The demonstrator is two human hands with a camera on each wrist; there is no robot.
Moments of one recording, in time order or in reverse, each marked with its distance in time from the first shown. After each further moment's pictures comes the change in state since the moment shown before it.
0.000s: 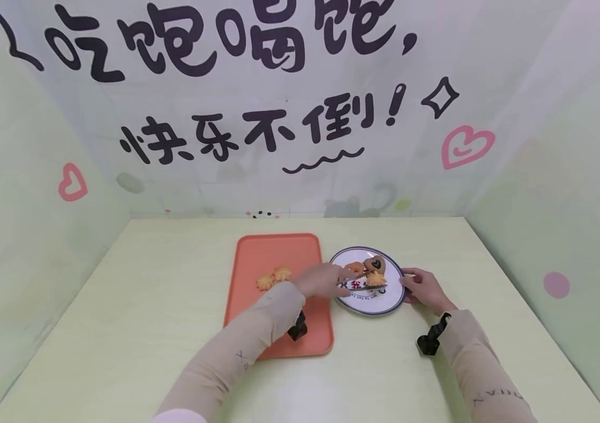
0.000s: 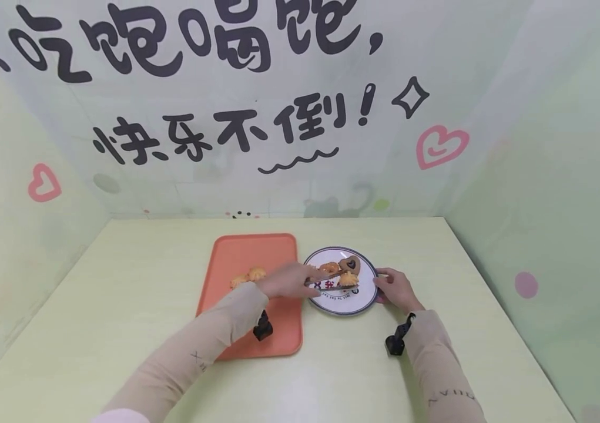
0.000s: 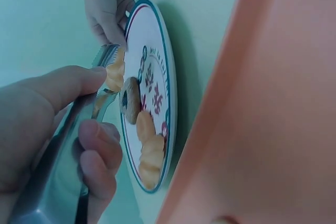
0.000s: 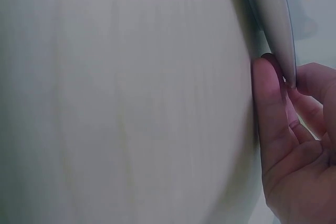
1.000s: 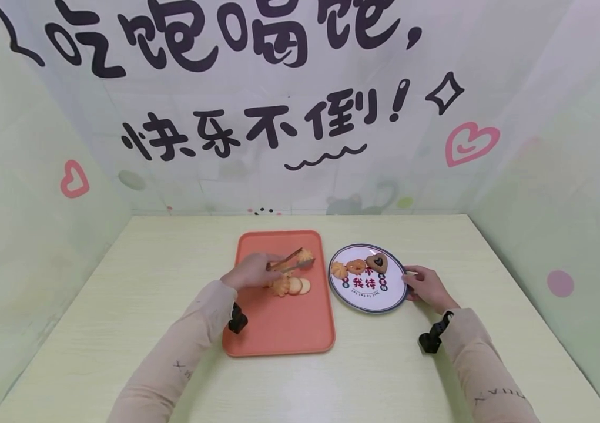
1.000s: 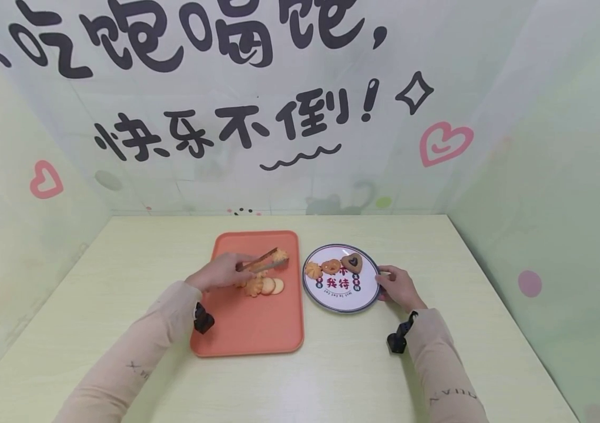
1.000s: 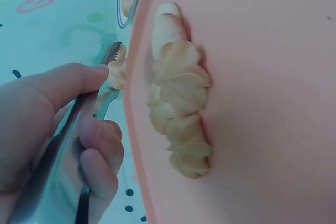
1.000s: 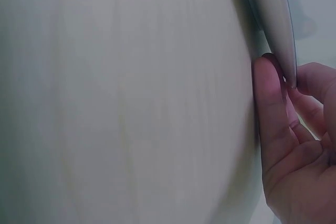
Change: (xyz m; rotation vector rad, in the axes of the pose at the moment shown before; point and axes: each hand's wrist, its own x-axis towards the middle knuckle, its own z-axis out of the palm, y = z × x) left_hand -0.079 -0.104 -0.021 -0.305 0.169 -0.181; right_hand 0.002 0.001 0.000 -0.019 0.002 -0.007
